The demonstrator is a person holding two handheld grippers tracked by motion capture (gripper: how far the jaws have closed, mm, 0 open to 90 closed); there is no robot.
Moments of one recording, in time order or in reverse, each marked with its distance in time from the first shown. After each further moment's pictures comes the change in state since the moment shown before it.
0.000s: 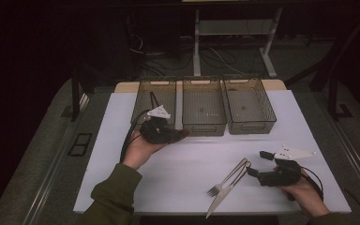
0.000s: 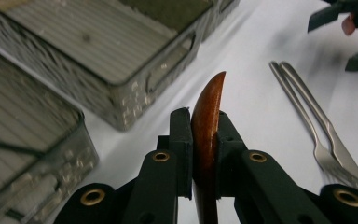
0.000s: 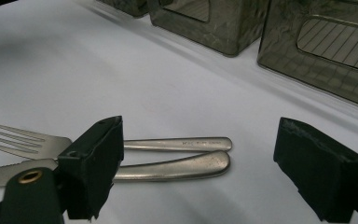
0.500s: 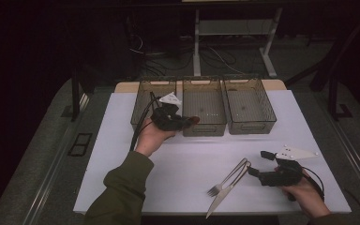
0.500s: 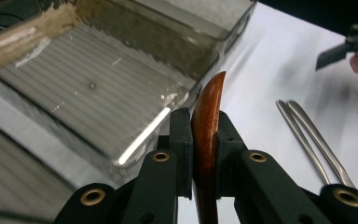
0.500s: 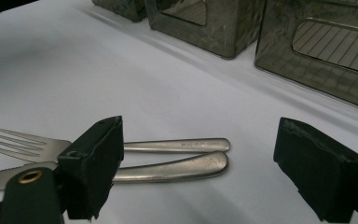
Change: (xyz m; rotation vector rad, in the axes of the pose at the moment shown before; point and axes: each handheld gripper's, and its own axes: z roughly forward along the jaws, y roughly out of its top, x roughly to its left) left arm 0.006 0.040 0.022 -0.049 0.012 0.021; right arm -0.001 0.000 -0.003 -0.016 -0.003 0.009
